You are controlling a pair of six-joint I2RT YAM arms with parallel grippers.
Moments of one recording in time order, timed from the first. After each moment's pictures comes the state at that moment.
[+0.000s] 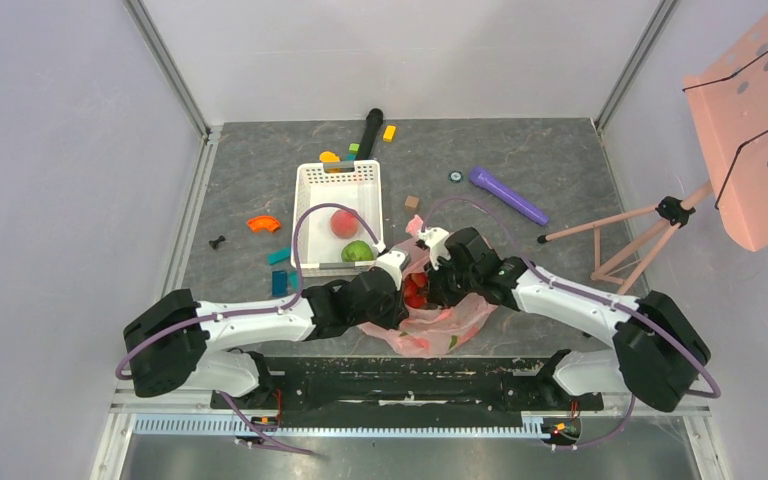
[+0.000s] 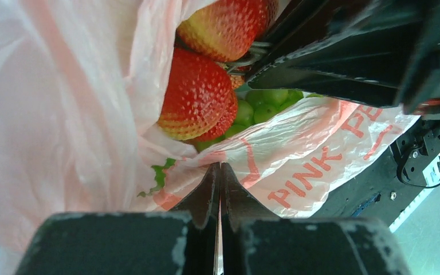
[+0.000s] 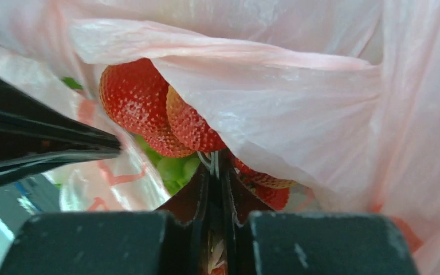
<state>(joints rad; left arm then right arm) -1.10 1.33 0.64 -0.03 -0.13 -0.63 0.75 1.33 0.69 -0.25 -0.22 0.08</state>
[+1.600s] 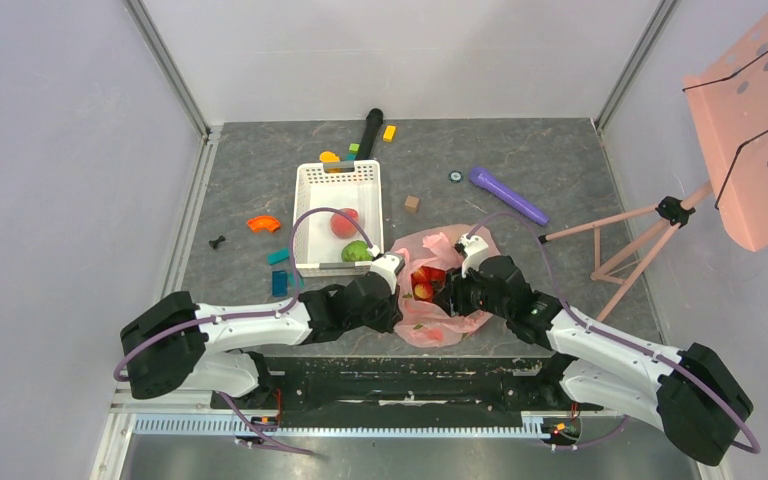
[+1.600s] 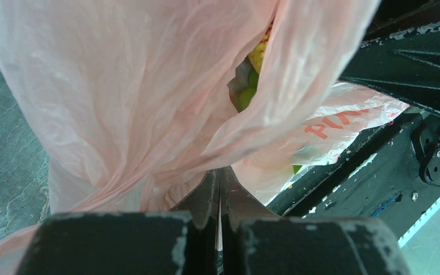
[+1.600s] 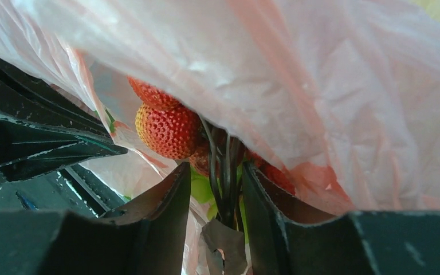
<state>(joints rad) -1.10 1.31 0.59 -0.01 -0.16 -0.64 0.74 0.98 0.38 0.04 -0.10 0.37</state>
